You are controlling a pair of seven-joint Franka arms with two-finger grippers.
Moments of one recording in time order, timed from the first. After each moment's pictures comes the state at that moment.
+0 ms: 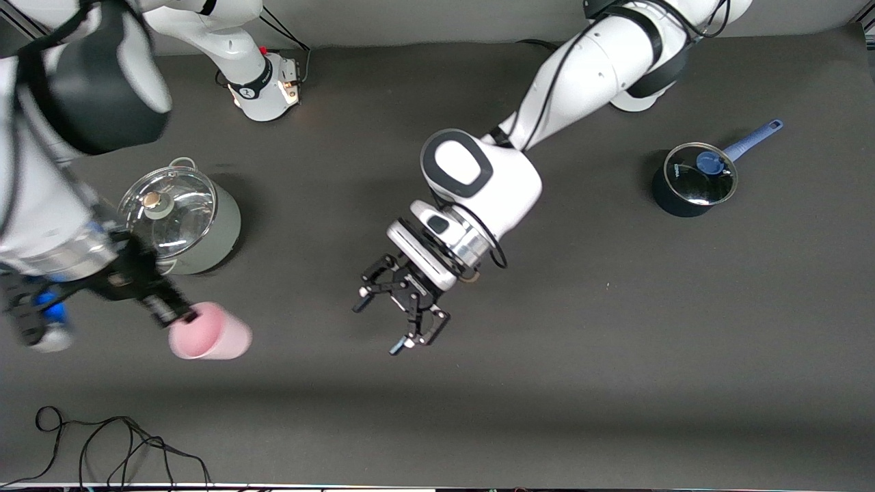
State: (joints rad) left arm -0.43 0.98 -0.67 -0.97 -1.21 3.30 1.81; right arm 0.12 0.50 0.10 -0.95 -0.06 1.67 0.99
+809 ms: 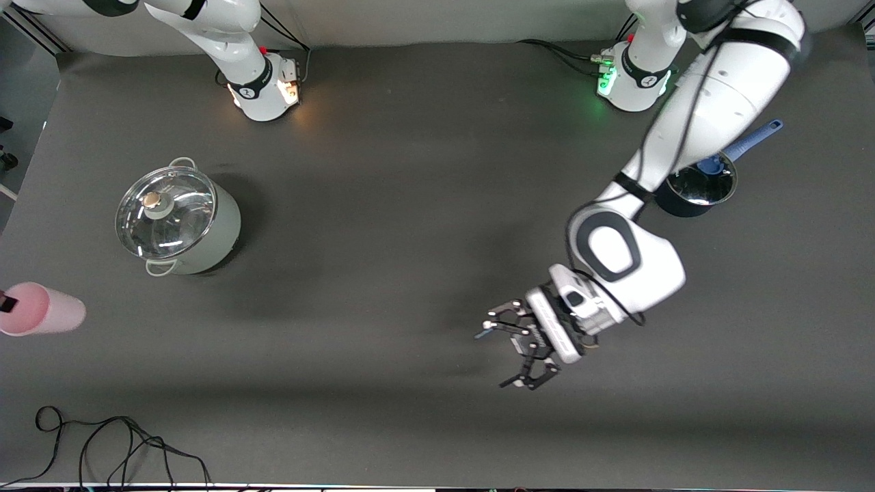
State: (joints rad) left arm 0.11 0.84 -0.65 -1.46 -1.18 2.69 1.94; right arm -0.26 0.50 0.08 -0.96 -0.05 1.52 -0.06
